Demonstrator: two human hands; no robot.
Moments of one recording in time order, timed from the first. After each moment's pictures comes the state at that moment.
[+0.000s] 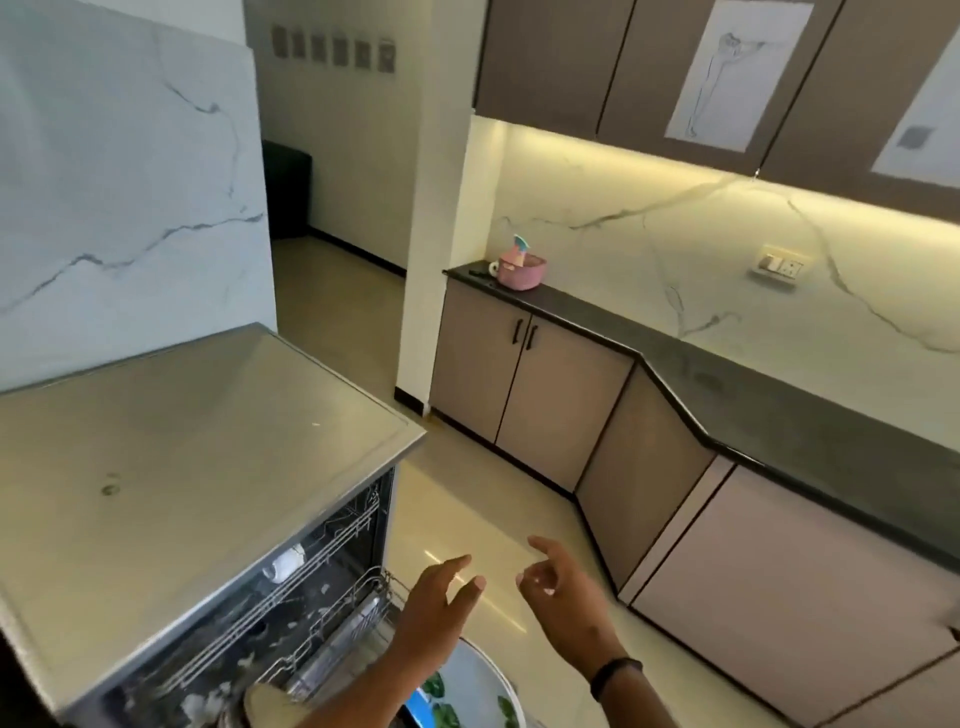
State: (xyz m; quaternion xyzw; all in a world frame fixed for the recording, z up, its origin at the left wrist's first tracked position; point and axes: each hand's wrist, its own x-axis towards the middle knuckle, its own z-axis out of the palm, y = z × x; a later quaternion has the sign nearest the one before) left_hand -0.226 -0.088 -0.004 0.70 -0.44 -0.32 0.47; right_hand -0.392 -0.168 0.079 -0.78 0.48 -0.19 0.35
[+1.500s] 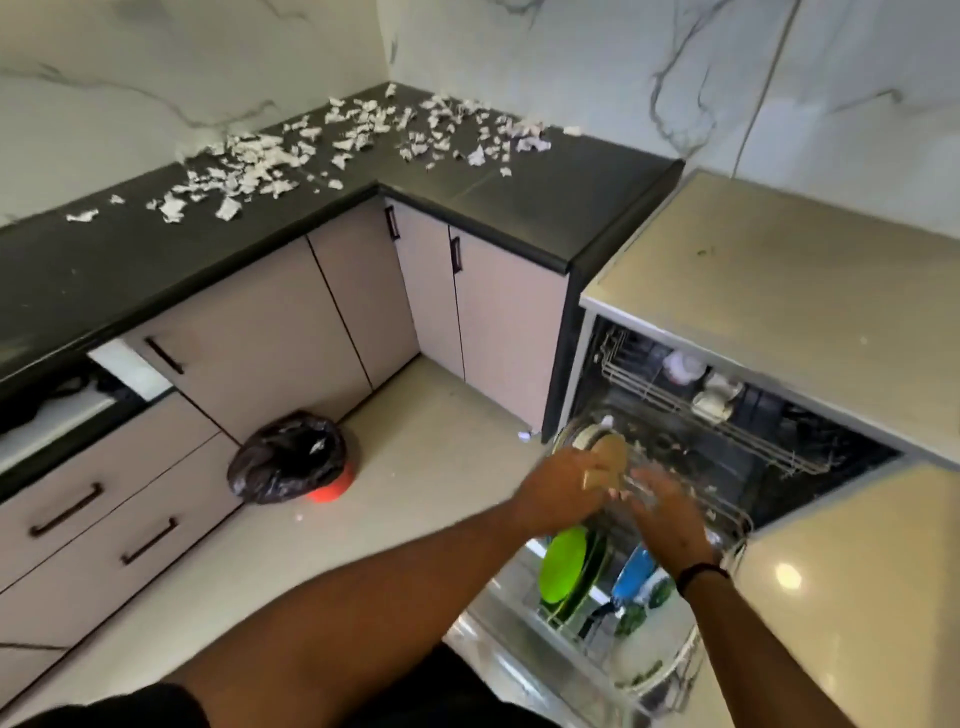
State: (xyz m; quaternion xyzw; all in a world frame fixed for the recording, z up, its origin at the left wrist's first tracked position) left_hand -0.400 -0.034 -0.001 0.89 0.05 0.01 0.46; right_hand -0.347 -0.194 -0.022 -0.92 -0.11 0.17 0.34
